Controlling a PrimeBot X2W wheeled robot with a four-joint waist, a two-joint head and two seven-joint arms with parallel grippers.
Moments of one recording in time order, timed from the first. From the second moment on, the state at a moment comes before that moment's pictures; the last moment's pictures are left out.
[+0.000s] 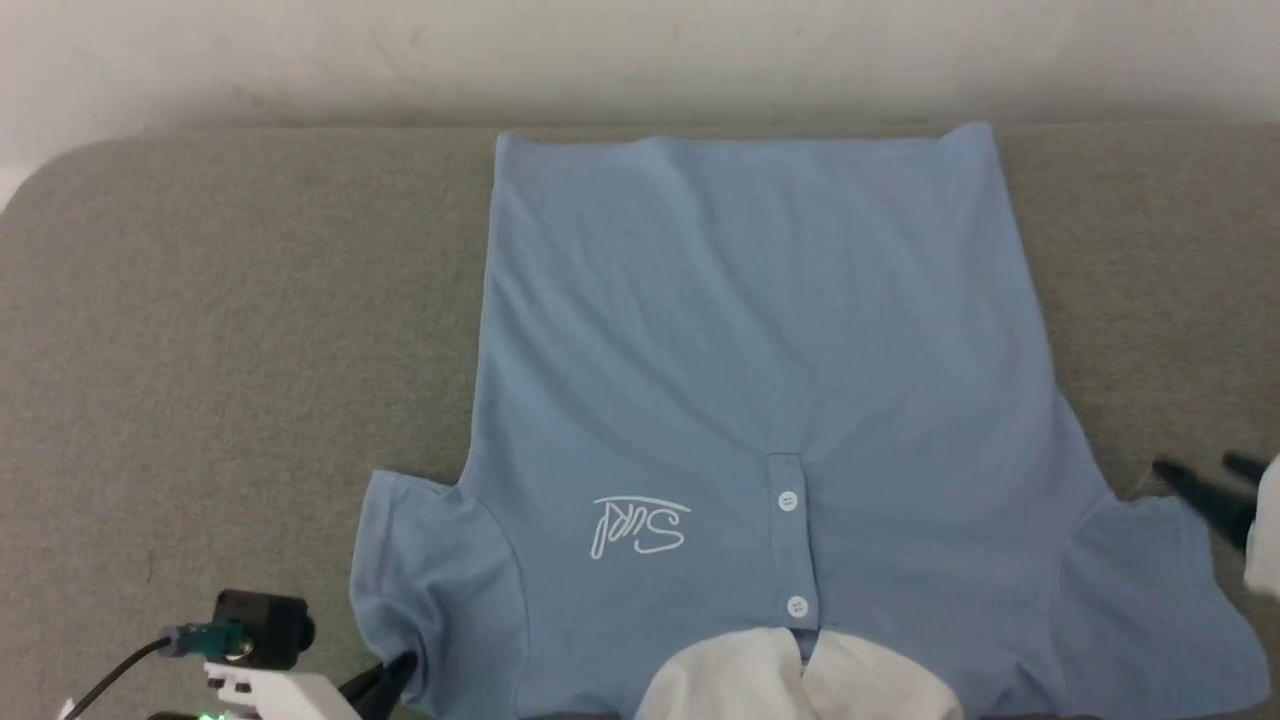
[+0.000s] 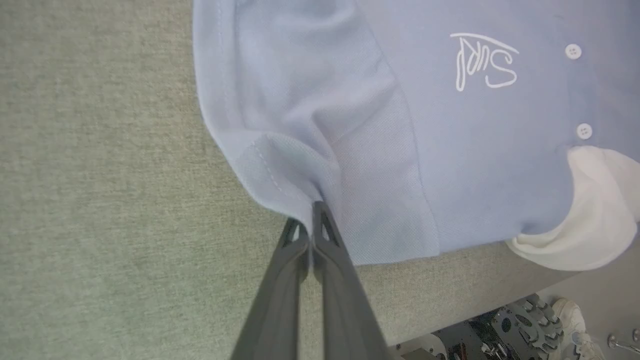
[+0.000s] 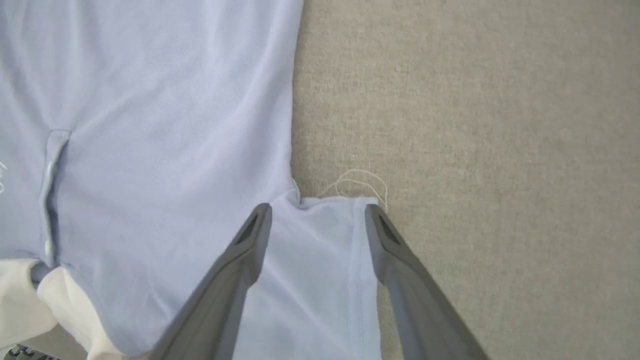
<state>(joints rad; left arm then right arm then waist) 0.20 0.54 -0.24 -0.22 -0.73 0.04 0.49 -0.12 -0.48 -0.13 -0.06 0.62 0.13 0.92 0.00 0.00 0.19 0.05</state>
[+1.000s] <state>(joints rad) 0.01 0.37 -0.42 -0.40 -0.59 0.06 0.40 -0.98 -0.60 -0.15 0.48 0.25 0.13 1.05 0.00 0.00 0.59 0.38</state>
